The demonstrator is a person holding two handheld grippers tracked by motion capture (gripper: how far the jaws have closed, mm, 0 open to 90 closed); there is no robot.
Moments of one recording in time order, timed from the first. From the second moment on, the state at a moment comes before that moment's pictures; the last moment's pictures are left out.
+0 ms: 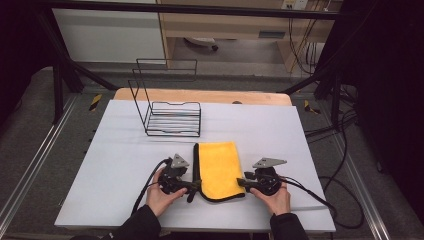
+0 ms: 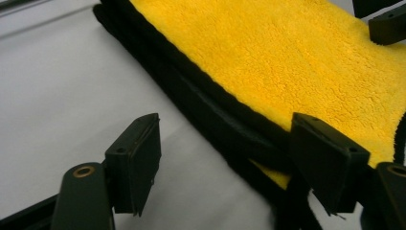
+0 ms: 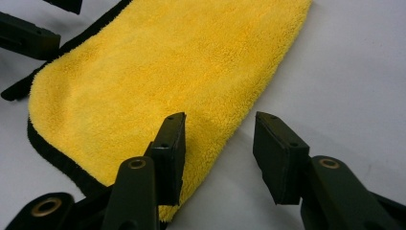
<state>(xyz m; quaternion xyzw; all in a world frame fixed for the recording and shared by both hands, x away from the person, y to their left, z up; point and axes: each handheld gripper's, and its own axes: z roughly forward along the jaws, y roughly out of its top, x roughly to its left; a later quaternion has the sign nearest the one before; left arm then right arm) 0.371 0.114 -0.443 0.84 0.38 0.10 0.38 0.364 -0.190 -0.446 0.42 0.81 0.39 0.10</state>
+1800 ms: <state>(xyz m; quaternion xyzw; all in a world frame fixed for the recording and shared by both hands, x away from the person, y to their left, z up) 0.365 0.088 -0.446 0.82 0.43 0.07 0.36 0.365 -0.181 -0.450 0.47 0.80 0.38 0.06</state>
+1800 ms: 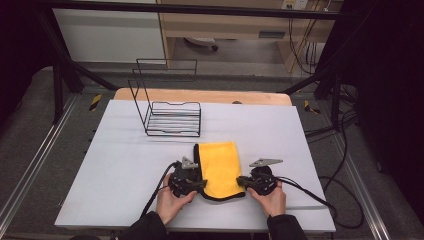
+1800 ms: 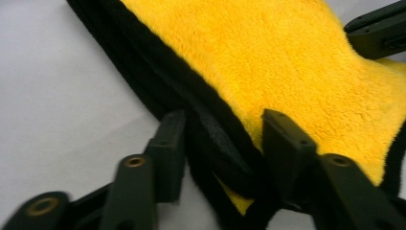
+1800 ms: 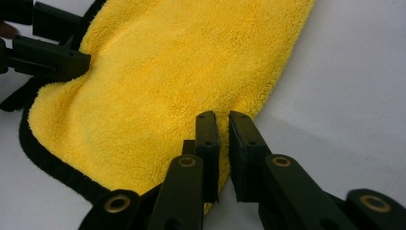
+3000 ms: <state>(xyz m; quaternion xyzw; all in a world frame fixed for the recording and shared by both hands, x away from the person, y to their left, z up) 0.387 0.127 -0.411 0.84 0.39 0.11 0.37 0.355 -0.197 -0.436 0.42 0.78 0.44 0.12</state>
